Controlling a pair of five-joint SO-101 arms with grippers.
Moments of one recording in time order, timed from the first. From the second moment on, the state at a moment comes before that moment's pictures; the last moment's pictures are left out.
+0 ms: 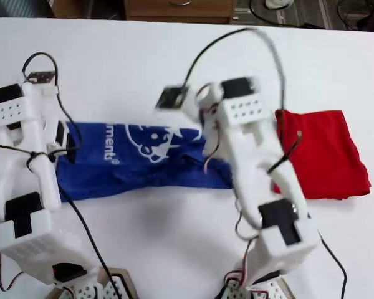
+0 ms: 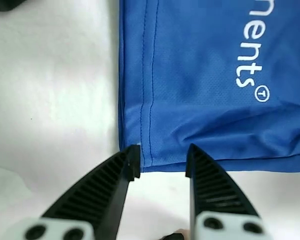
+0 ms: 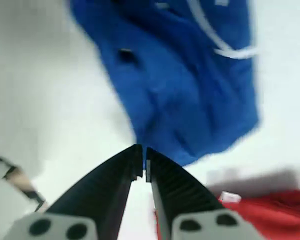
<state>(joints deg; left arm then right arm) -27.5 10.2 -0.3 92.0 -12.4 -21.7 8.0 -2.7 96.9 58.1</state>
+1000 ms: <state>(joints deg) -26.5 15.6 -0.3 91.7 -12.4 -21.7 11.4 10.3 65.1 57.8</state>
